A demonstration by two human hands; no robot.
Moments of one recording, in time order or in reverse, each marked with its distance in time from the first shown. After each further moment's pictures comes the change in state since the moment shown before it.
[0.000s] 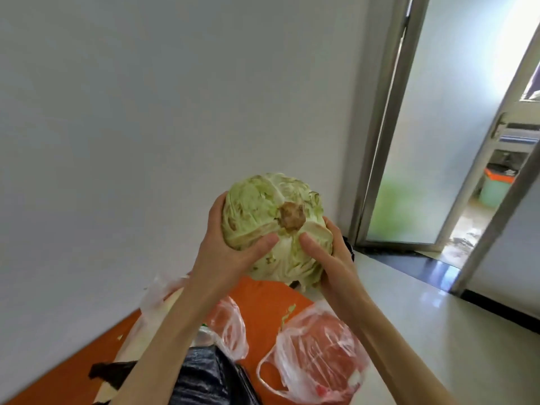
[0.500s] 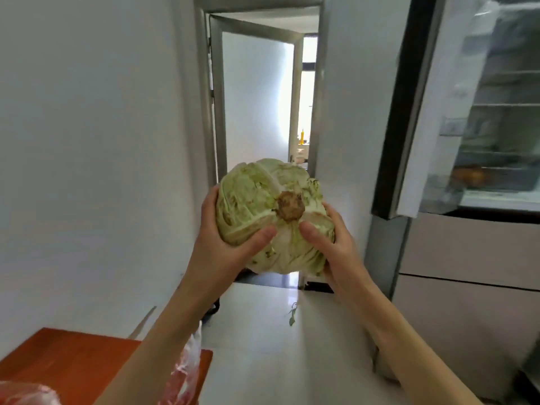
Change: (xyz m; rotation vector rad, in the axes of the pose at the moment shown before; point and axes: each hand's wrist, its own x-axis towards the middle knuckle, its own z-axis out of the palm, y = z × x) left_hand -0.109 0.175 0.218 -0.389 -0.405 0.316; right_hand -0.227 -0.203 -0.158 -0.360 0.468 -0.410
